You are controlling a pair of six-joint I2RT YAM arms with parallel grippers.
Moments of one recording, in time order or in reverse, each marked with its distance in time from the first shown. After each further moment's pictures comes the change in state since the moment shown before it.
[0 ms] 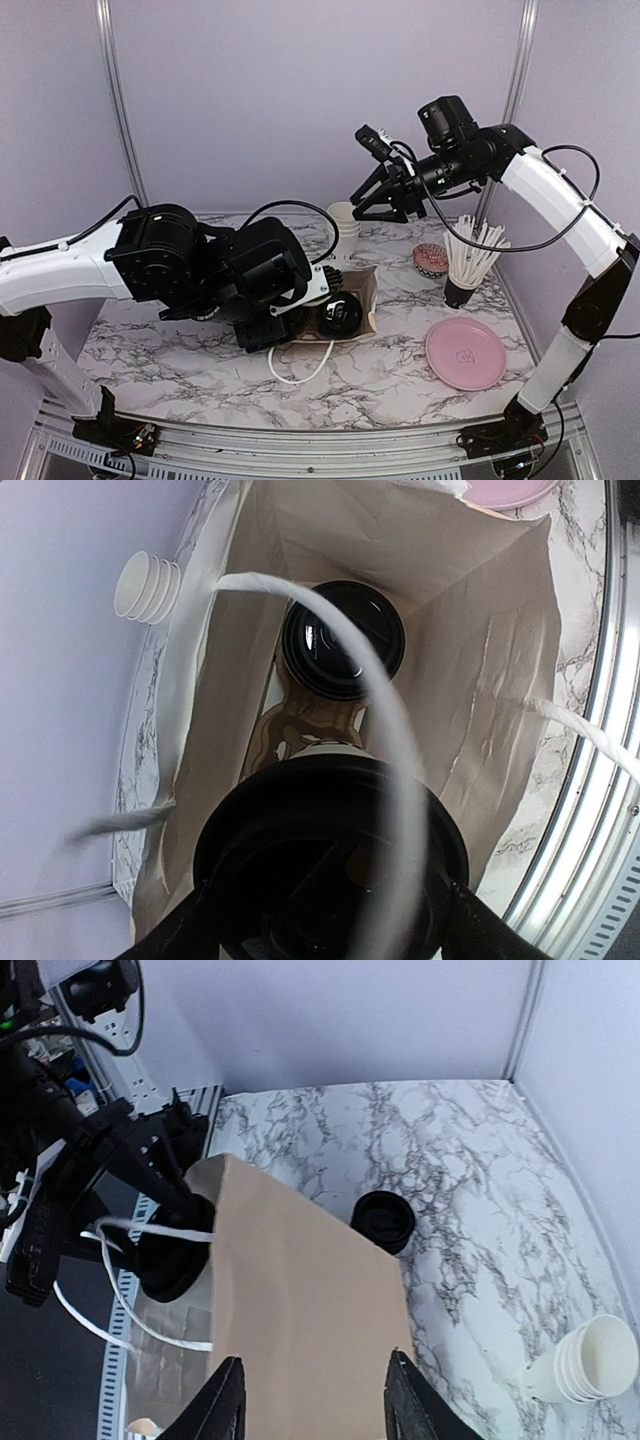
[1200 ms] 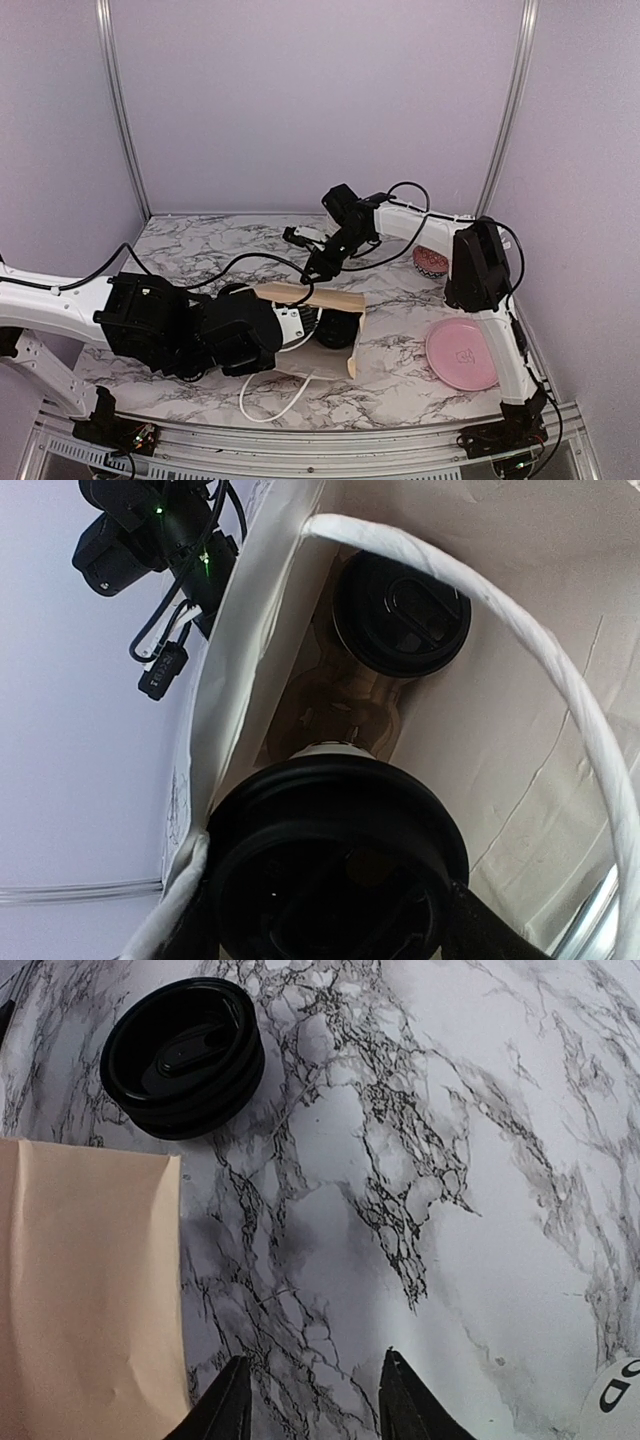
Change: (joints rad) left arm -0.097 -0.177 -0.433 0.283 -0.246 0.039; right arm 0.036 0.724 0.224 0.195 0.306 0.038
